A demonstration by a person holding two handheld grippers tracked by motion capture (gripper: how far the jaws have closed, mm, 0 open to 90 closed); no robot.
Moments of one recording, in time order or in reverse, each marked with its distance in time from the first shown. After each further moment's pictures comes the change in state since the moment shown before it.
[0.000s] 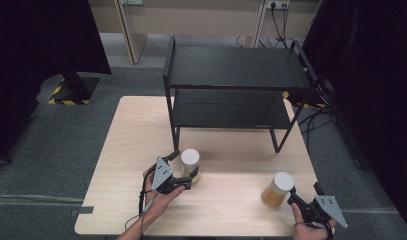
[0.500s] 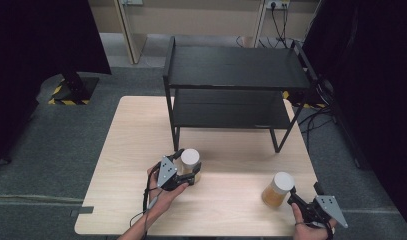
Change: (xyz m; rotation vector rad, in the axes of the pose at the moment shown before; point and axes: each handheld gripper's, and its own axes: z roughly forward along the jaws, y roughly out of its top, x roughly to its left) left arm -0.004 0.001 0.011 0.013 0.003 0.011; right arm -0.001 0.000 0.000 0.002 0.001 0.005
